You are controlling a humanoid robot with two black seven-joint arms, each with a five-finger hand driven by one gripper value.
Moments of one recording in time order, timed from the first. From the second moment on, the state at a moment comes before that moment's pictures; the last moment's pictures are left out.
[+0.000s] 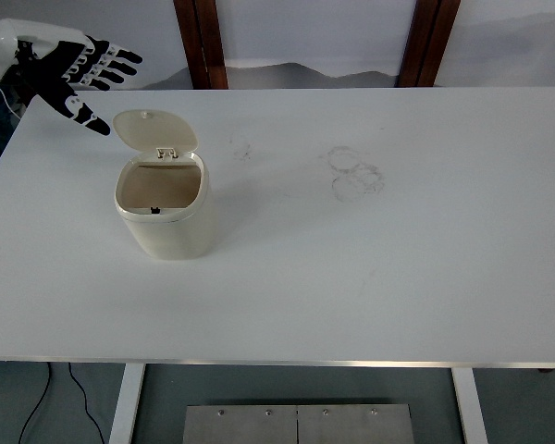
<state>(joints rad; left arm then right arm) -1.65 0.85 0.18 -1.09 0.44 -0.61 0.09 0.07 0.00 0.33 0.16 -0.28 -0.02 -0.06</state>
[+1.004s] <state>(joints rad) -1.69 0.81 0.18 -1.33 0.46 -0.61 0.30 0.07 0.00 0.33 0.16 -0.28 -0.02 -0.06</state>
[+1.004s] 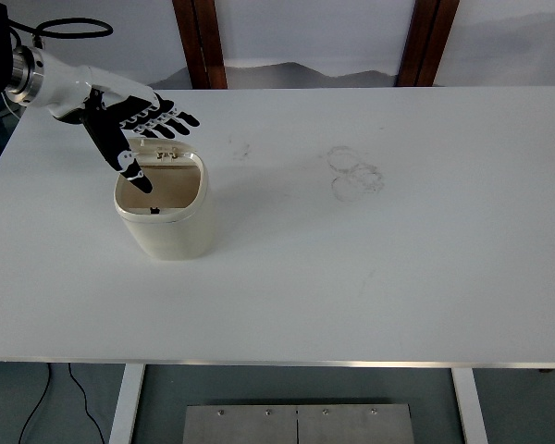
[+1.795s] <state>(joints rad) -1.69 0.81 0.28 -1.40 0.46 -0.61 0.34 0.07 0.00 0.33 0.16 -0.28 -0.02 -0.06</state>
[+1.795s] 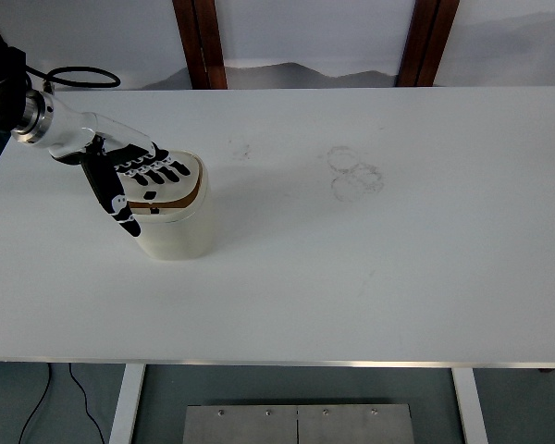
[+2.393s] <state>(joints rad) -1.69 0.81 0.30 -1.42 0.46 -0.61 0.36 0.07 0.00 0.33 0.16 -0.28 -0.02 -0.06</state>
